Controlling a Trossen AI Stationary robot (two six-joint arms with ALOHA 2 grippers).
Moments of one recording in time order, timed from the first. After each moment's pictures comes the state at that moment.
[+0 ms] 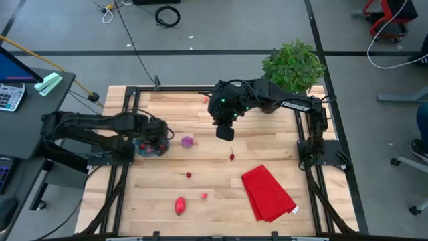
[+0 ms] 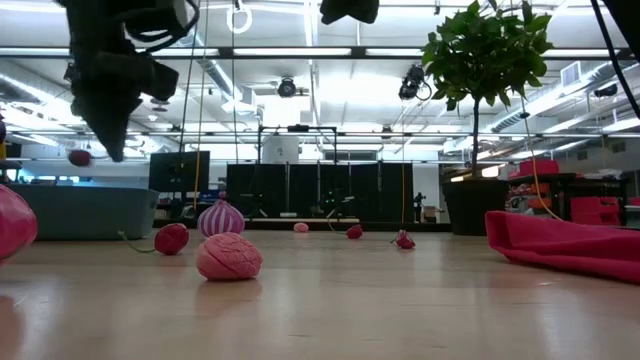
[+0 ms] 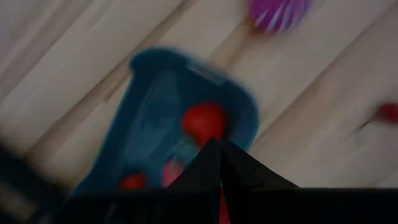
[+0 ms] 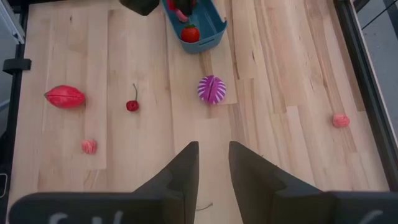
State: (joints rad) left arm 0.07 1.07 0.77 -1.00 -0.12 -0.70; right arm -0.10 1.94 2.28 -1.28 -0.05 0.06
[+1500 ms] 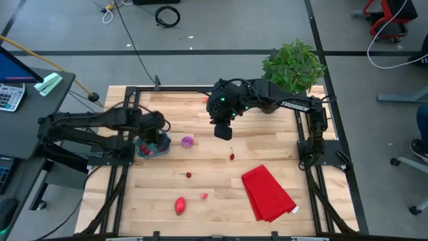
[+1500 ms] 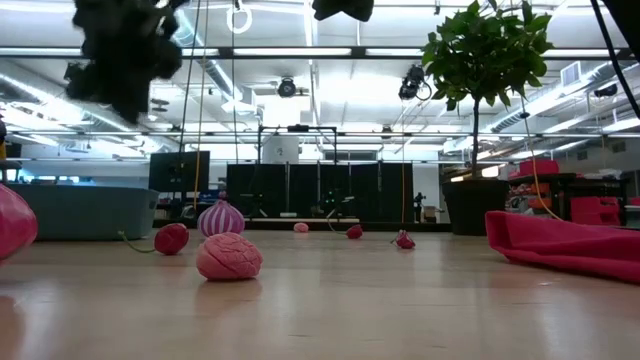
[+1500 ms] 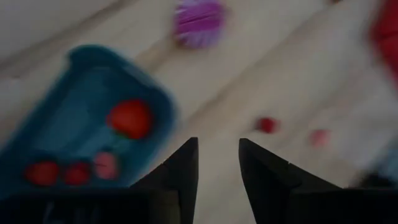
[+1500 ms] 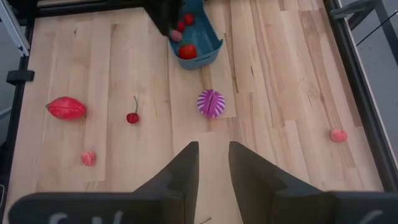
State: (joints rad) left arm 0.10 1.02 0.89 -0.97 0.10 -0.92; right arm -0.10 1.94 2.28 -1.23 -0.05 0.05
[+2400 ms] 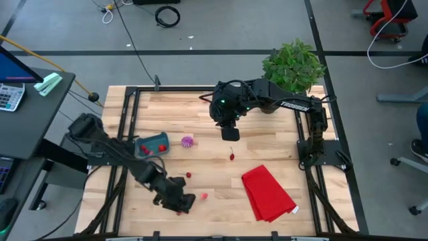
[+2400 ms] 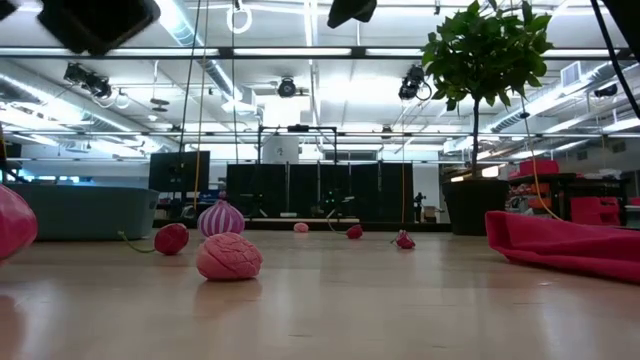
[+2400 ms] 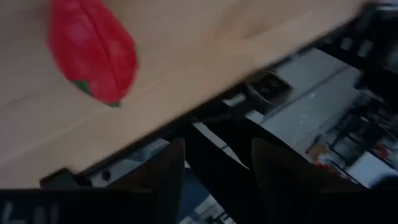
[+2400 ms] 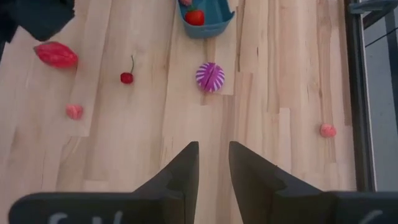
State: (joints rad) left arm -0.60 1.58 1.00 -0.23 0.17 -1.96; right arm -0.10 1.94 2.28 -1.33 -0.05 -0.14
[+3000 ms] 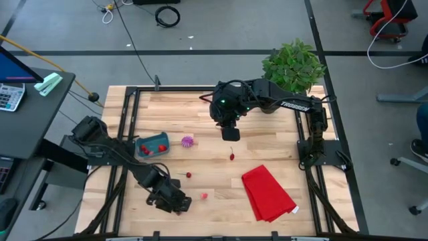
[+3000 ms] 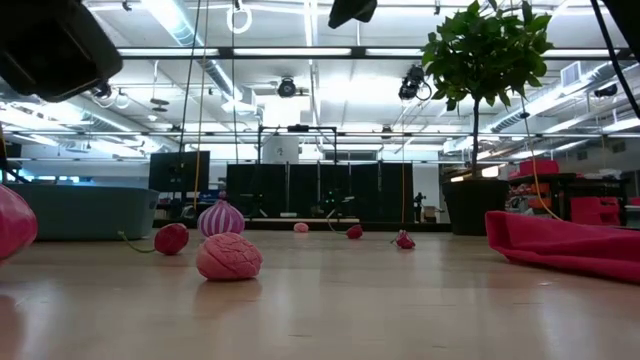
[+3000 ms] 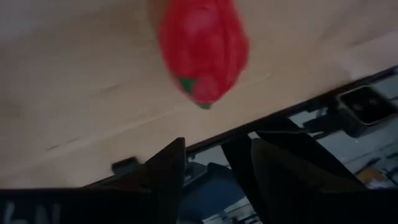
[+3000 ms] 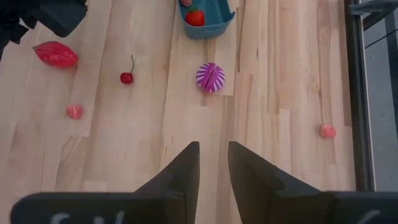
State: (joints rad) left arm -0.62 1.64 1.00 -0.38 0.27 -2.00; right arm -0.10 1.94 2.28 -1.34 -0.05 -0.14
